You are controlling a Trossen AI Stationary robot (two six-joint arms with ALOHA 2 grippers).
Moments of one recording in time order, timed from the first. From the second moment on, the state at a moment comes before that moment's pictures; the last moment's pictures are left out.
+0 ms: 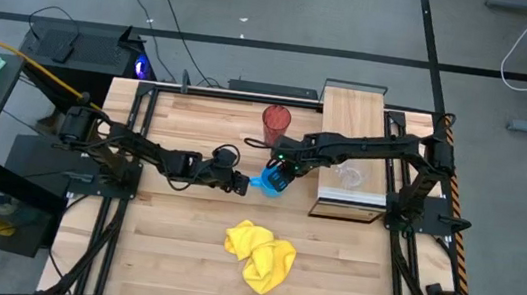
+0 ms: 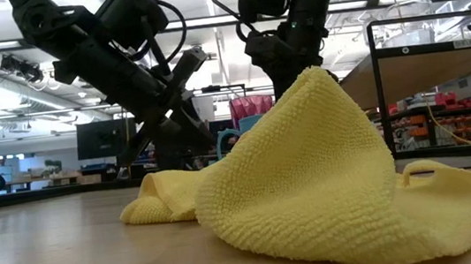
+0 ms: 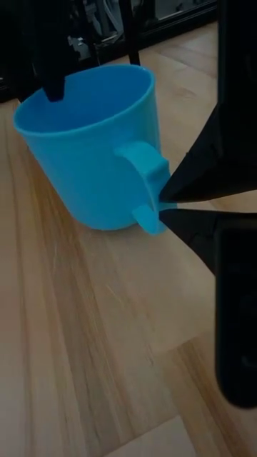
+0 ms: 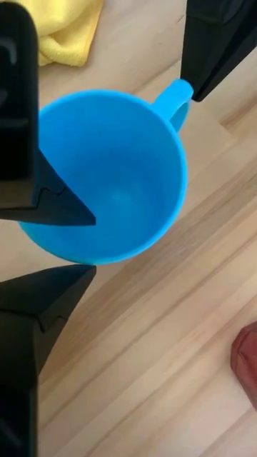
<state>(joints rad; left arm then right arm) -0.02 1.62 0.67 0.29 -0.25 -1.14 -0.12 1.76 1.32 -0.78 0.08 0.63</state>
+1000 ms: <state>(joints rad) -0.02 1.62 0.67 0.29 -0.25 -1.14 -0.14 1.76 1.32 -0.78 0.06 0.49</state>
